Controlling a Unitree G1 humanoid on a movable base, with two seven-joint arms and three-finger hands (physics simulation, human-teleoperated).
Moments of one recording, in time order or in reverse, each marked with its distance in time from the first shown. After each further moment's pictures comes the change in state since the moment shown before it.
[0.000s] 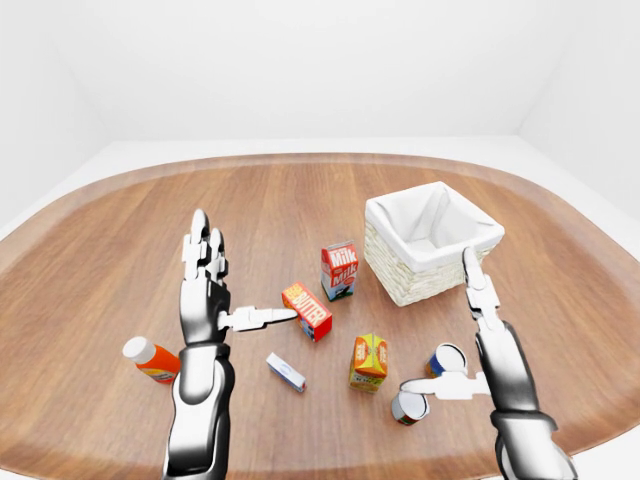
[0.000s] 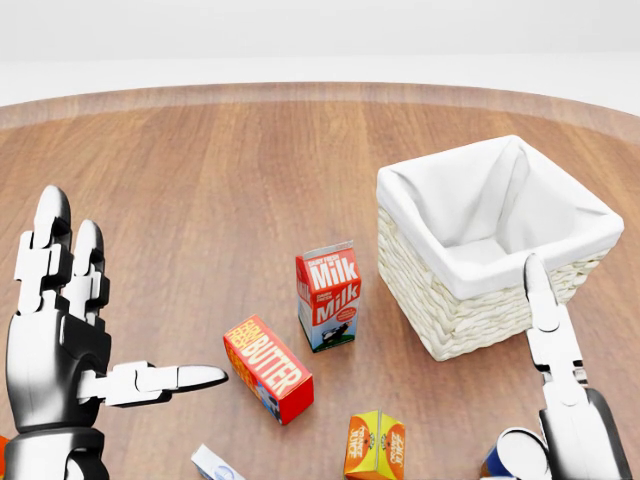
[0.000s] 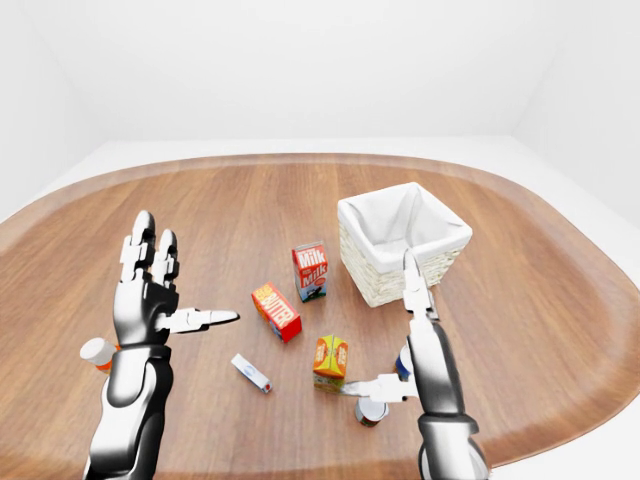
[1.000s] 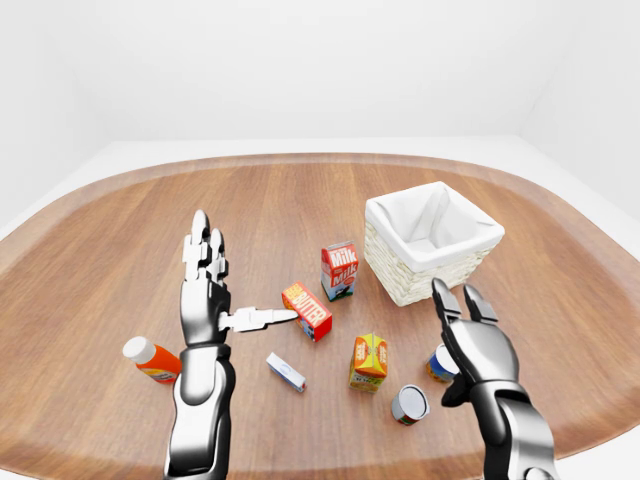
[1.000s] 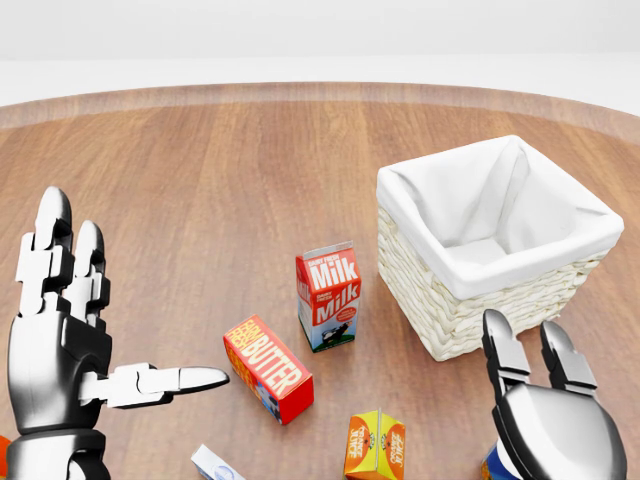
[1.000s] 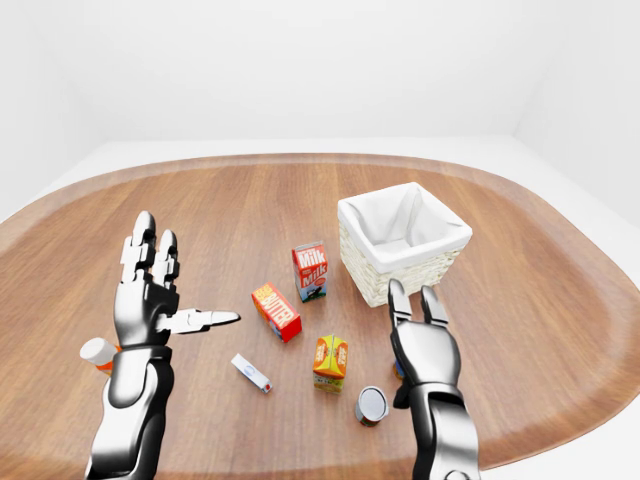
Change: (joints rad) left arm 0.005 -0.001 -0.004 0.007 0.009 -0.015 0.002; right arm -0.133 -0.060 0.000 0.183 -0.928 0.175 0.199
